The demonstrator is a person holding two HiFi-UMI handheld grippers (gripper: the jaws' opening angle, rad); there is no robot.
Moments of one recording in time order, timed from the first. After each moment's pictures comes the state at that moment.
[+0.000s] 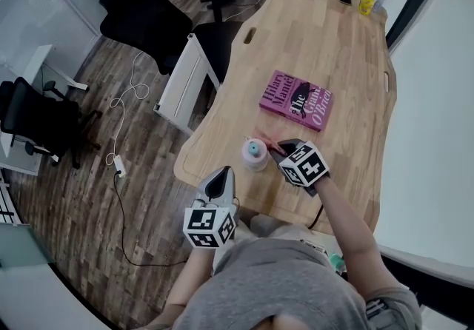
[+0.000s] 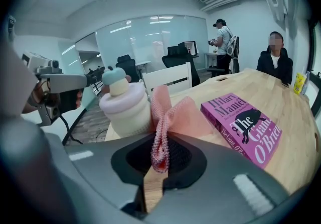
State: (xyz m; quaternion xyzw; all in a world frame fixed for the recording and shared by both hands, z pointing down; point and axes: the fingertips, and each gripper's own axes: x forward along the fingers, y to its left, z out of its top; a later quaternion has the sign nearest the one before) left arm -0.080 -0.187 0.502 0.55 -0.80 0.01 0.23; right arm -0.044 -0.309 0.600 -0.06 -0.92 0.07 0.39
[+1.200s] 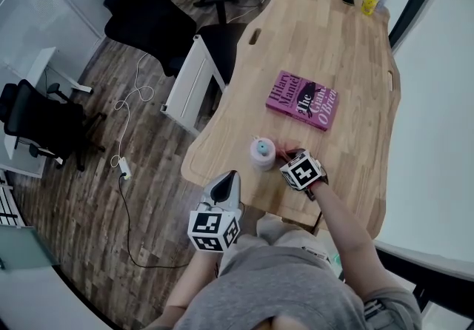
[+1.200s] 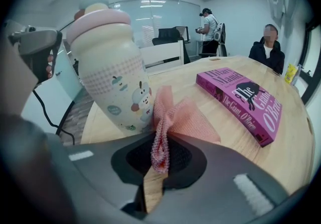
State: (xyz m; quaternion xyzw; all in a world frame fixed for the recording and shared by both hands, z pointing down) left arm -0.076 -0.172 0.501 0.57 -0.79 0.02 0.24; right arm -0.026 -0.307 0.679 0.00 -0.88 0.06 0.46
